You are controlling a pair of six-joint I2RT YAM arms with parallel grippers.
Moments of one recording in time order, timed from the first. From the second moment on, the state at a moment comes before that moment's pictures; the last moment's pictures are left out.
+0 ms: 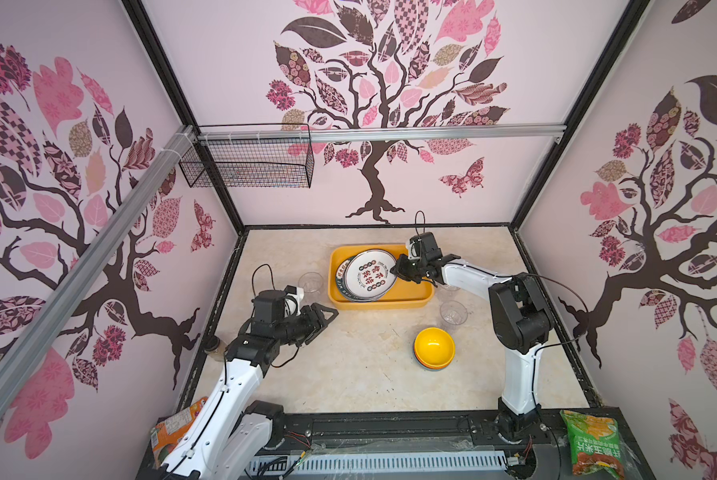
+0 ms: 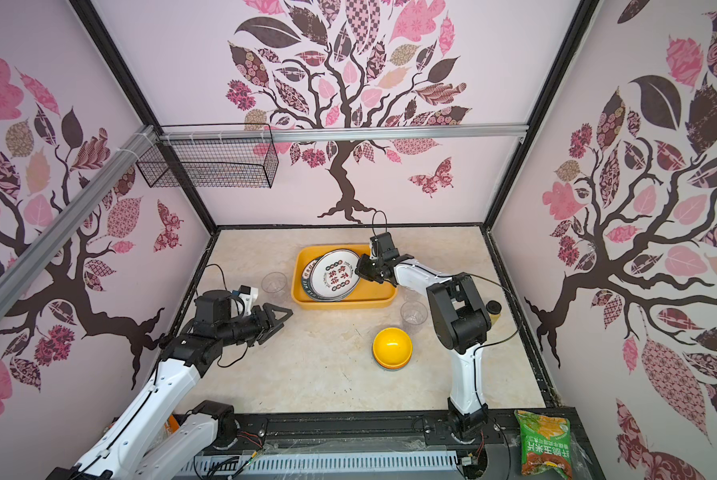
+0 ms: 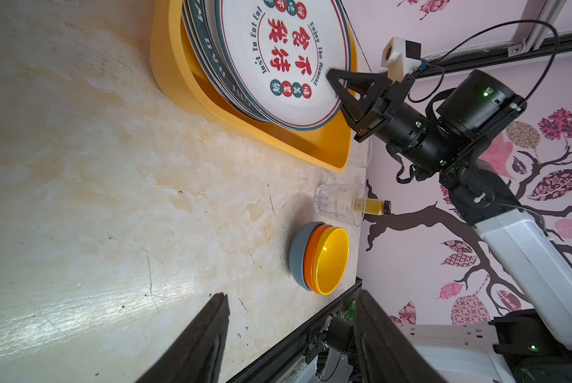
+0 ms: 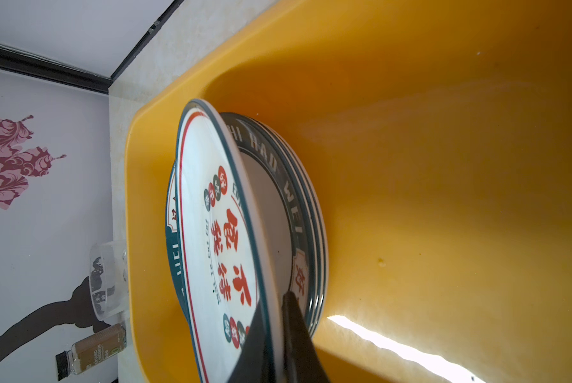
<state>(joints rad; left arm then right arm) -0.20 0.85 0.63 -0.46 0.61 -0.86 0.42 2.02 1.42 -0.19 -0.33 0.76</state>
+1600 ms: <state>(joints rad) -0.20 0.86 0.59 -0.45 0.61 -0.88 0.42 2.09 1.48 -0.17 -0.36 0.79</state>
